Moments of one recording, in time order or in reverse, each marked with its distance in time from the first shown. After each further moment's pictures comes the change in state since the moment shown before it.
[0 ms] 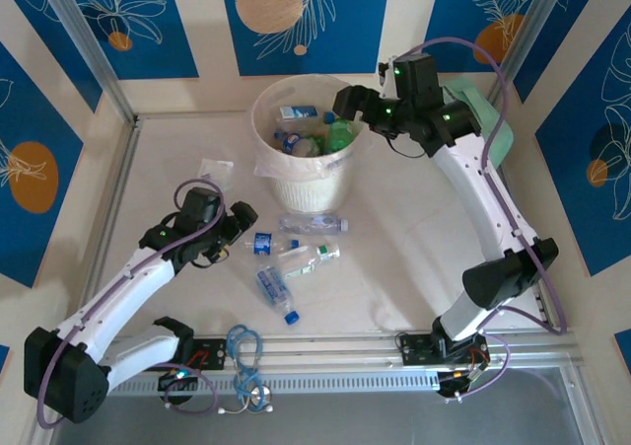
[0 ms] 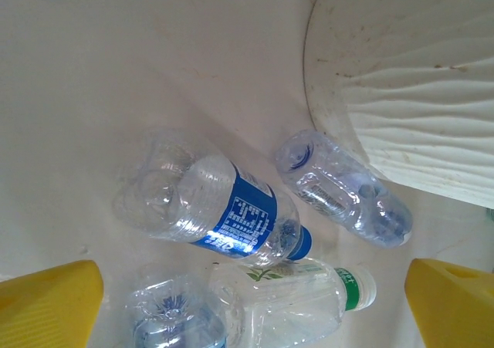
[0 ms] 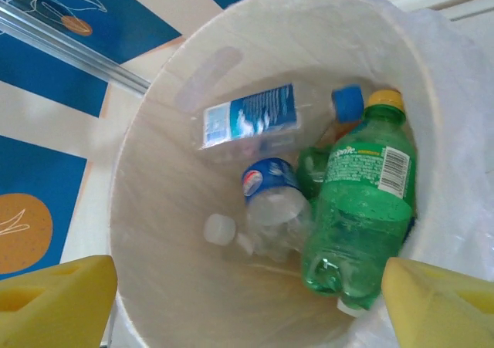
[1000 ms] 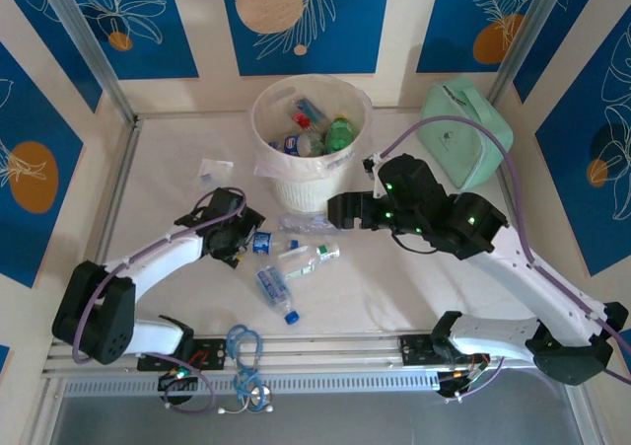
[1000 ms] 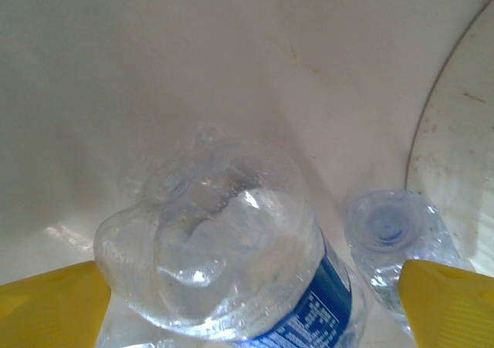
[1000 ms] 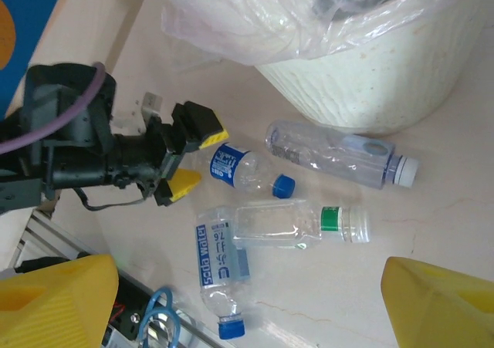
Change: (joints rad) left arm -0.016 0.331 -0.033 0.185 0.022 -0.282; right arm 0.460 -0.511 -0.504 -0.096 0.303 0.026
